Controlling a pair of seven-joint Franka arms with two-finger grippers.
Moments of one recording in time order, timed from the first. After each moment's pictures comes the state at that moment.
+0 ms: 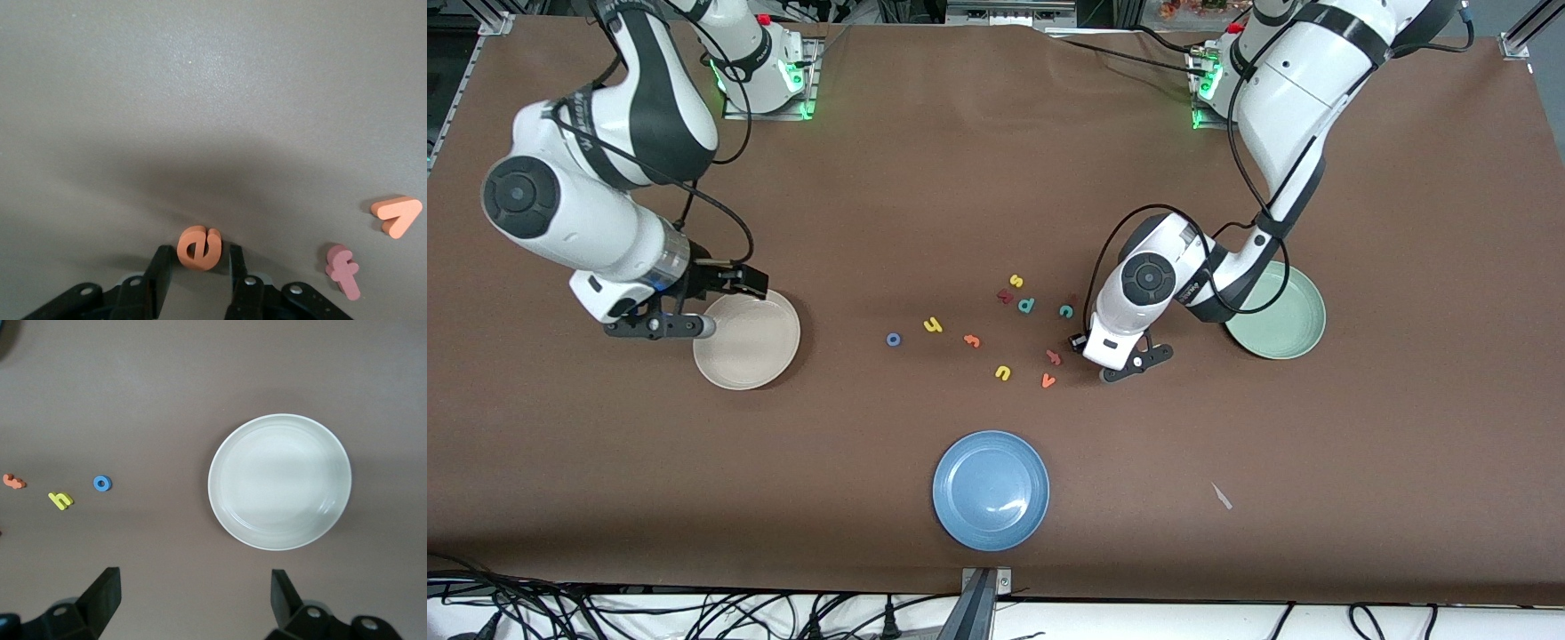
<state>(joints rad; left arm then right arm) -0.17 0.75 -0.37 -1.72 0.27 2.39 -1.08 0.14 0.25 0.09 -1.77 0.06 1.93 0.21</state>
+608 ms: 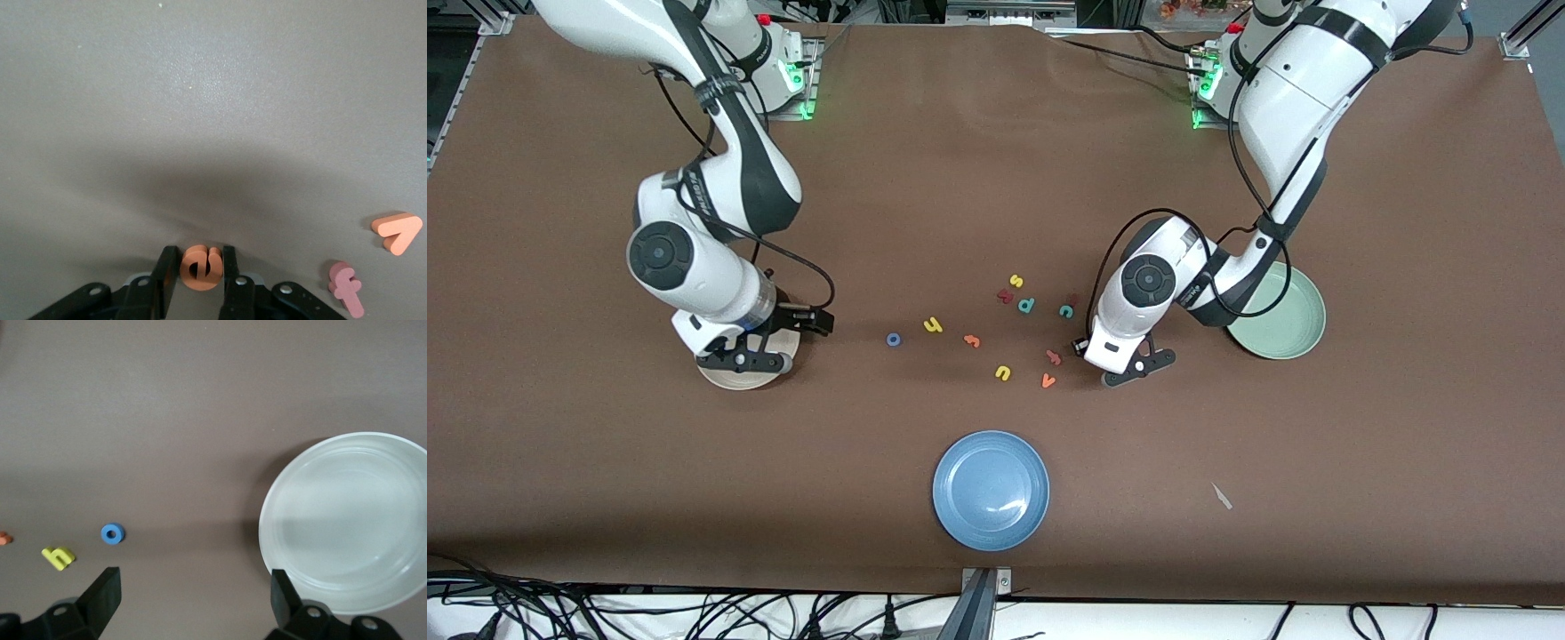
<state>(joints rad) -0.17 0.76 -0.37 -1.71 0.31 2.39 -1.08 0.23 0.44 0.10 -1.78 0.03 2.18 0.36</state>
